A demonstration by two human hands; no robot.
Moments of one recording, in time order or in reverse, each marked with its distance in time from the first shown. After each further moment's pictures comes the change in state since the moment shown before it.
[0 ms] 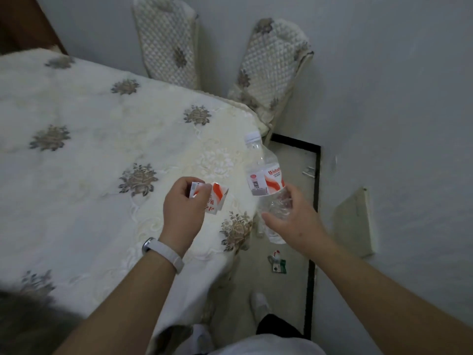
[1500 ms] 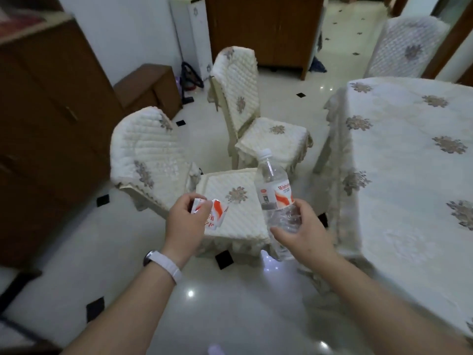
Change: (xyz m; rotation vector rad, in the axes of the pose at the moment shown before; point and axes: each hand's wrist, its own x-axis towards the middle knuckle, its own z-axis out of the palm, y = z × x) left_hand -0.555 -0.068 -0.208 -0.075 1.512 -0.386; right_hand -0.338 -0.103 0.177 -0.108 -1.208 -0.905
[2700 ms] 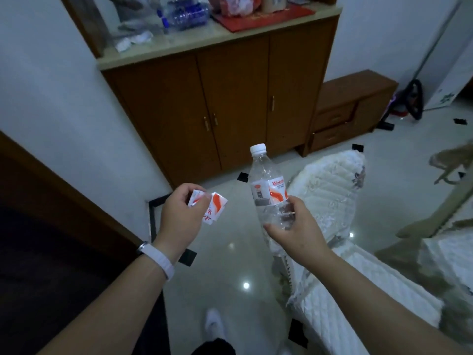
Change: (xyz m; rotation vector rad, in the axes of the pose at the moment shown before) left_hand 0.173 -0.028 -0.272 0.136 0.768 -0.236; right_hand 0.233 -0.253 0.325 -0.001 -0.800 -0.463
